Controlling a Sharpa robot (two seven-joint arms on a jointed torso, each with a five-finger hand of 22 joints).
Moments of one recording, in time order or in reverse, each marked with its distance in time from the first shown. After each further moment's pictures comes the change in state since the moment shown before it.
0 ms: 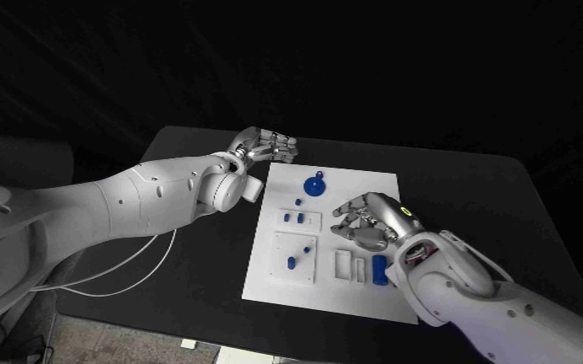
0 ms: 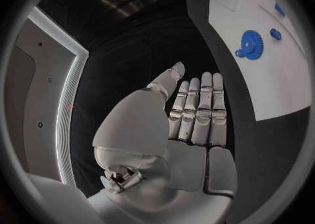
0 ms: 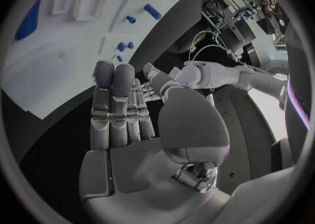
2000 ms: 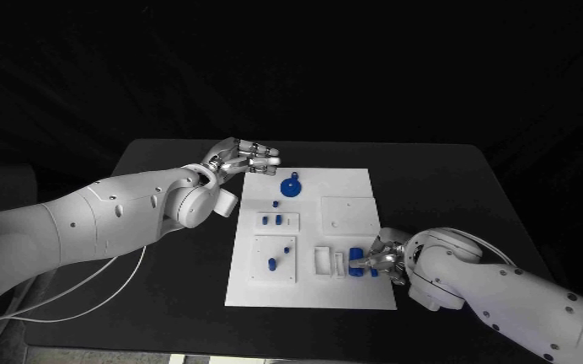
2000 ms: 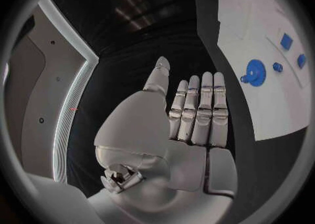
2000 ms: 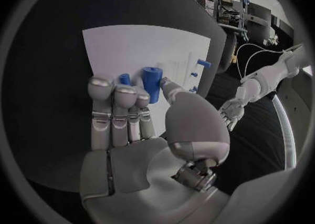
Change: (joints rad) left arm -0.012 -0.050 -0.021 0.067 -0.027 0.128 0.035; left_hand 0.006 0.023 -0.371 0.131 -0.074 0.018 -0.018 0.000 0.000 0.069 -0.018 0.000 0.000 0.021 -0.007 0.000 0.008 -0.018 0.072 0.004 0.004 -0.480; right arm 0.019 -0.033 -0.037 -0.125 0.265 0.429 -0.449; right_hand -0.159 0.012 -0.084 0.273 -0.048 0.008 -0.024 0.004 0.088 -0.062 -0.030 0.755 1.091 -0.023 -0.023 0.183 0.402 -0.038 0.000 -0.036 0.375 0.061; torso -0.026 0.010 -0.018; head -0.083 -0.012
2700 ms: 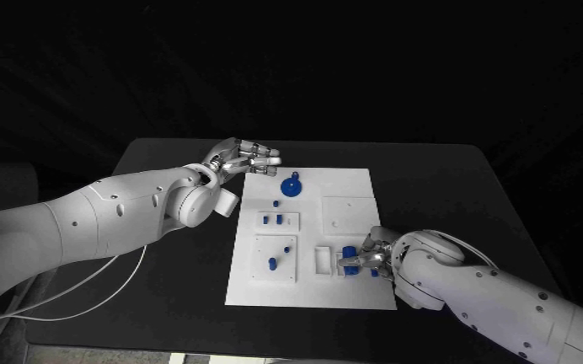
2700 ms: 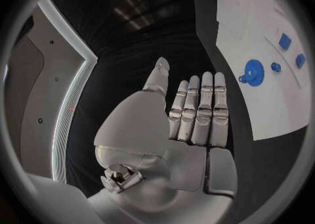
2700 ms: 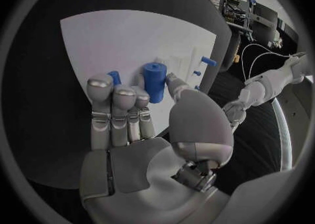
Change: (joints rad) left arm 0.000 0.002 0.000 -0.003 -0.002 0.000 -0.014; left_hand -0.005 -0.005 0.011 0.011 0.000 -0.004 0.004 0.000 0.000 -0.004 0.004 0.000 0.000 0.004 -0.004 0.000 0.002 -0.014 0.000 0.000 0.004 -0.015; right arm 0.010 0.077 -0.045 -0.066 -0.053 -0.087 0.004; right_hand 0.002 -0.029 0.005 -0.020 0.000 -0.009 -0.005 -0.004 0.670 0.000 0.000 -0.009 0.008 0.002 0.002 -0.006 0.015 -0.008 0.000 0.000 0.014 0.000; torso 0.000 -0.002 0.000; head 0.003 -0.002
